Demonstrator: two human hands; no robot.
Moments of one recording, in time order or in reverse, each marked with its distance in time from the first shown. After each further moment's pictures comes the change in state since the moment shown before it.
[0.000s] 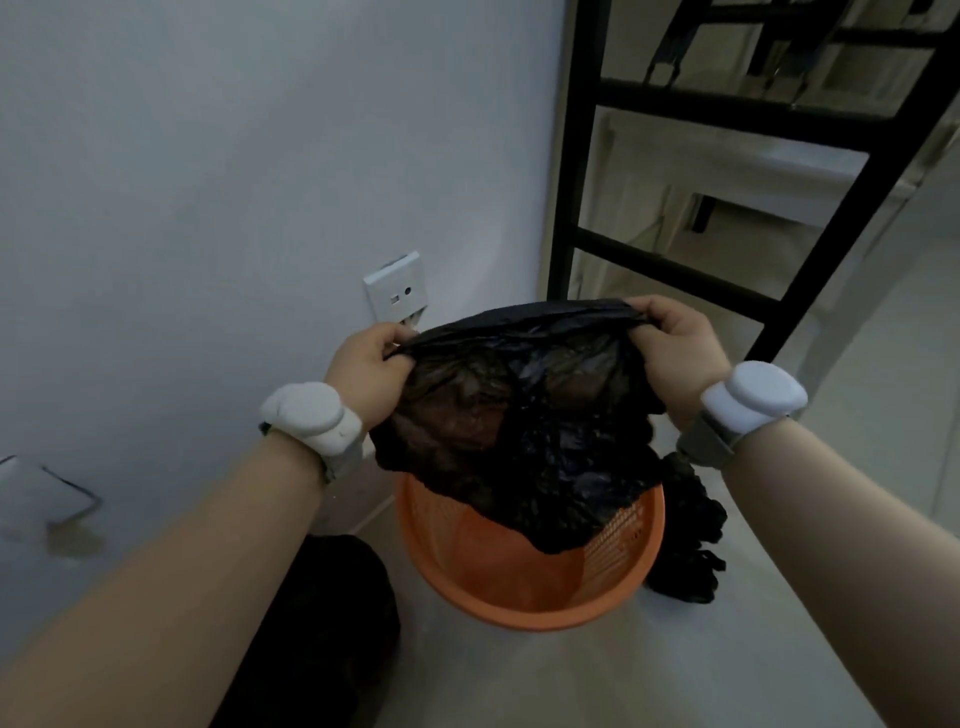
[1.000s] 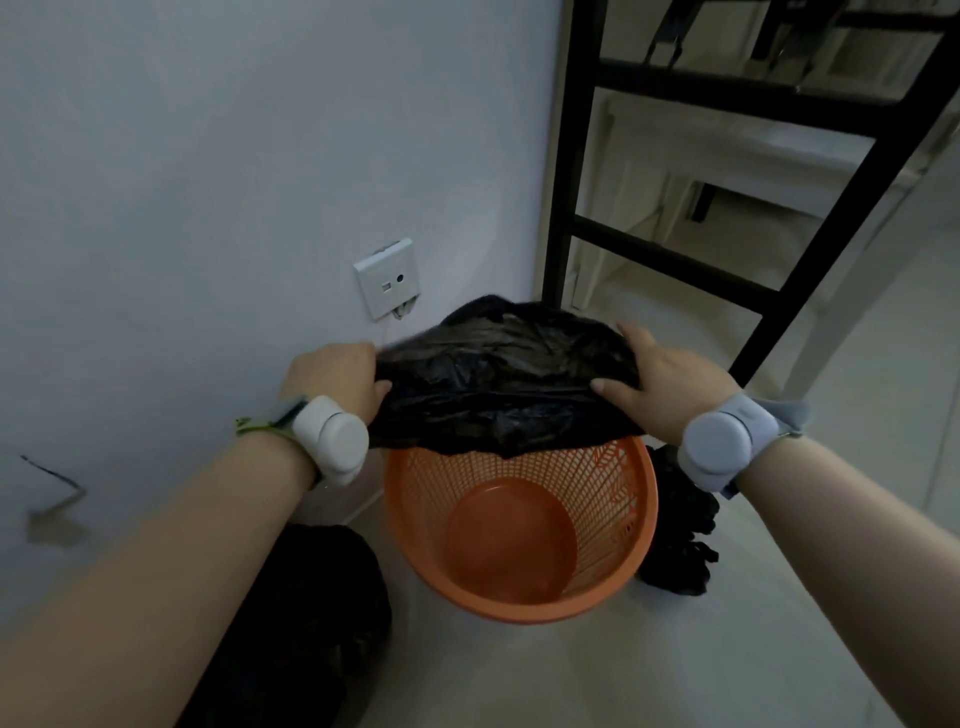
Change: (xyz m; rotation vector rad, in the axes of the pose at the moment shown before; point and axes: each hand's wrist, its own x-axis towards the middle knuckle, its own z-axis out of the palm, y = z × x) left_hand 0.008 -0.028 -0.008 1.049 -0.090 0.078; right_hand -0.011 0.014 -0.021 -1.143 -0.301 -0.080
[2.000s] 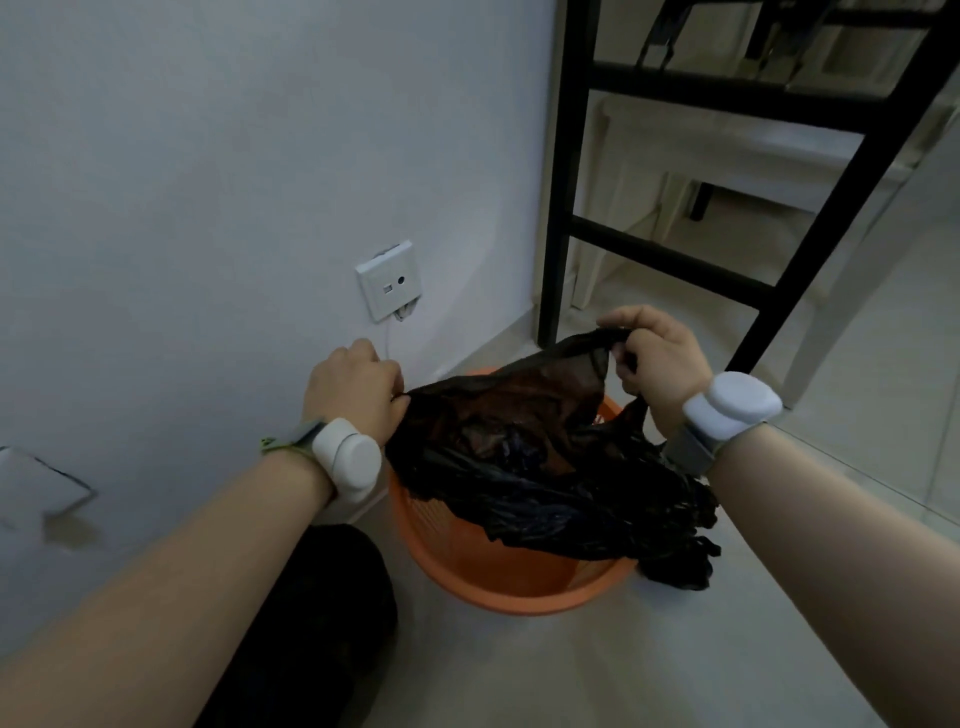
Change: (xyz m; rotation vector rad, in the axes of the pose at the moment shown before) left_hand -0.015 0.009 0.013 -0.041 0.129 0.109; right_hand 0.011 -0.015 0.017 1.316 0.239 0.142
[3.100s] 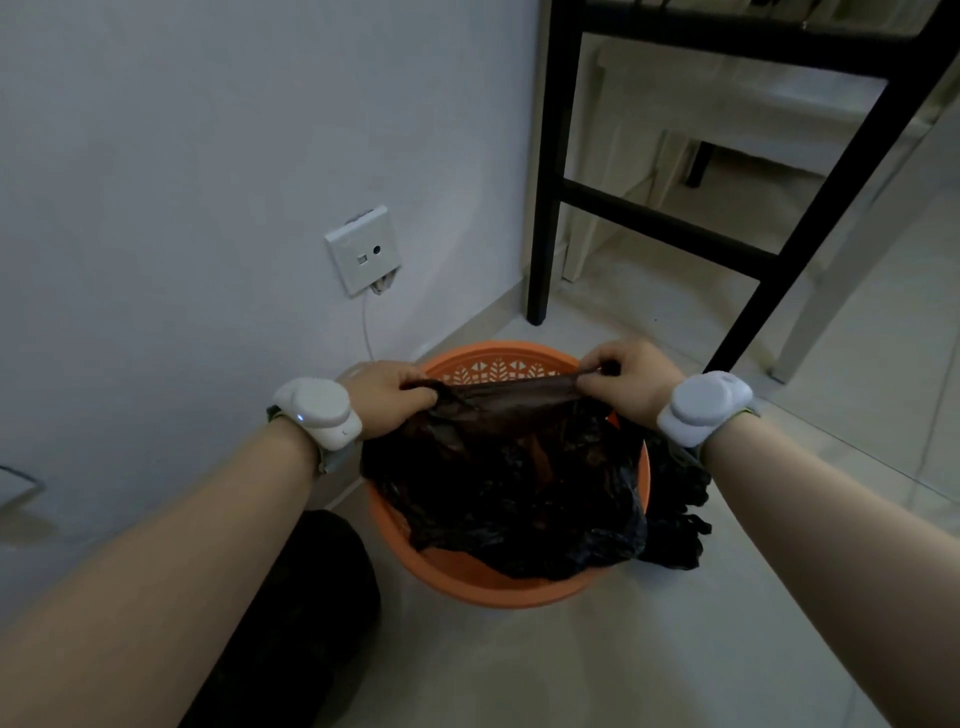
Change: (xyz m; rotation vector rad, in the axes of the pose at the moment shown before) left_hand 0.027 0.015 0.048 -0.698 -0.489 0.005; right_hand 0.020 0.046 -0.019 -0.774 -0.280 0.019
